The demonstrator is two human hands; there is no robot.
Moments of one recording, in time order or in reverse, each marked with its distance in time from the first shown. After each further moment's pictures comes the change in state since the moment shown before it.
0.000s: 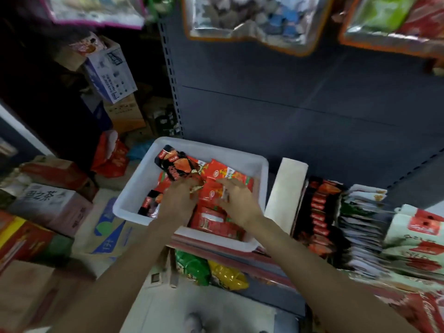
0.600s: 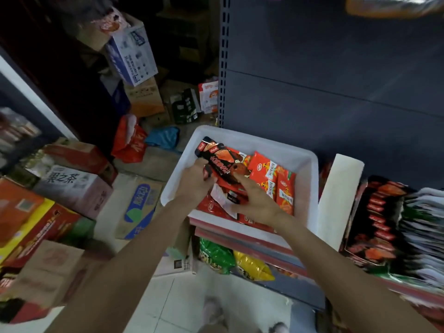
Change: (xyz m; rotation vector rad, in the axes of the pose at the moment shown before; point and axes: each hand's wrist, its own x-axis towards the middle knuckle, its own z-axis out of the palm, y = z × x) left_hand 0.011 -0.060 -0.061 -0.186 -0.030 -0.181; right_hand 0.034 -0.042 0.065 0.170 -0.269 0.037
